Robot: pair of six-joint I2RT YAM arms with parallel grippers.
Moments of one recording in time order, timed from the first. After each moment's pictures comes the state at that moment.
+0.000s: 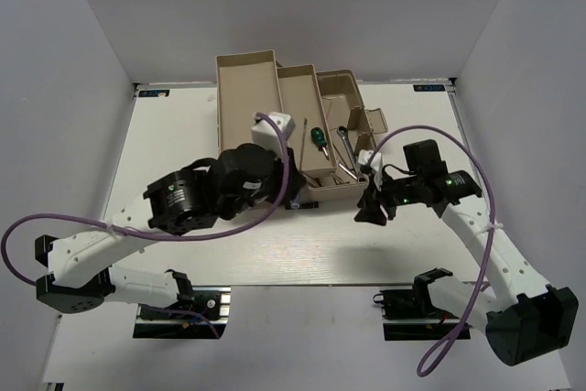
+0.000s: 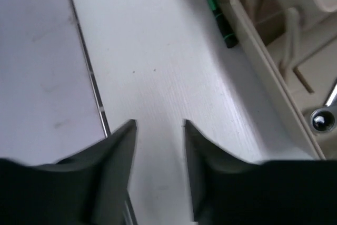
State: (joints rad) left arm -1.21 1.21 1.53 -0.82 -0.38 -0.58; right arm 0.35 1.04 0.94 -0.86 -0.81 -0.57
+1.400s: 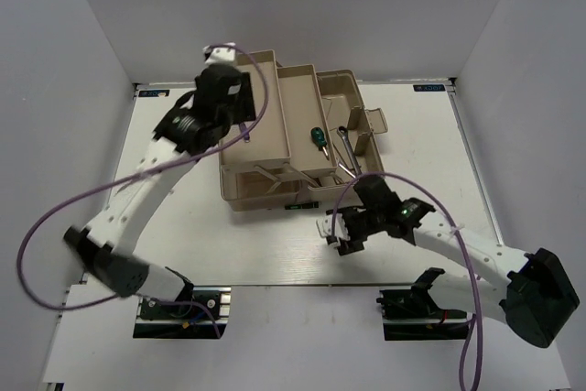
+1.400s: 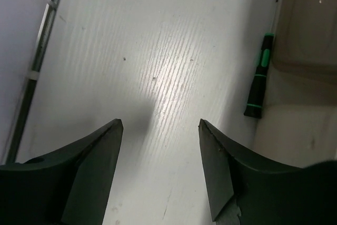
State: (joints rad) left arm -0.56 1.46 1.67 -0.72 -0.49 -0.33; right arm 0.76 1.08 0.64 -0.50 -0.62 -1.06
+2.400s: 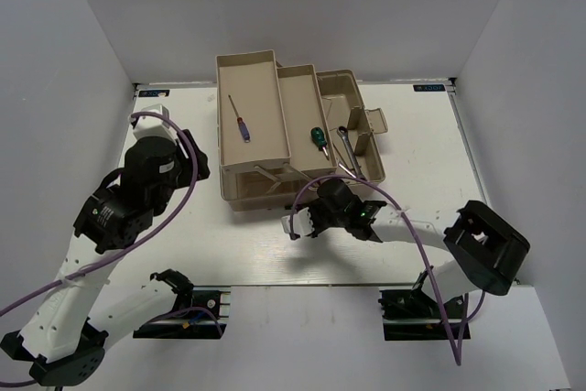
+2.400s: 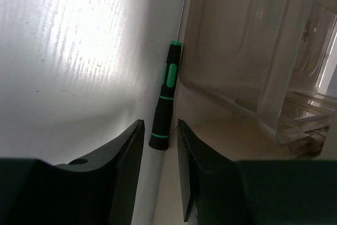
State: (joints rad) left arm -0.56 0.86 1.32 -0.96 -0.49 -0.53; right arm 0.94 1.44 0.64 0.07 -0.18 -1.12
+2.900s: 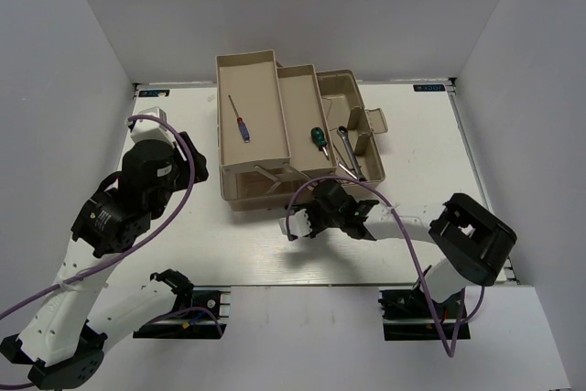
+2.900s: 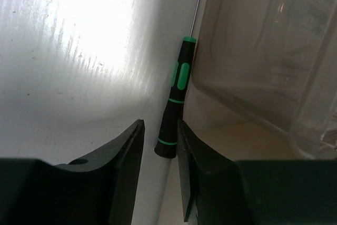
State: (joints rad) left arm -0.56 0.83 1.30 -0.96 -0.49 -0.54; right arm 0.94 1.53 0.65 0.10 -0.14 -1.15
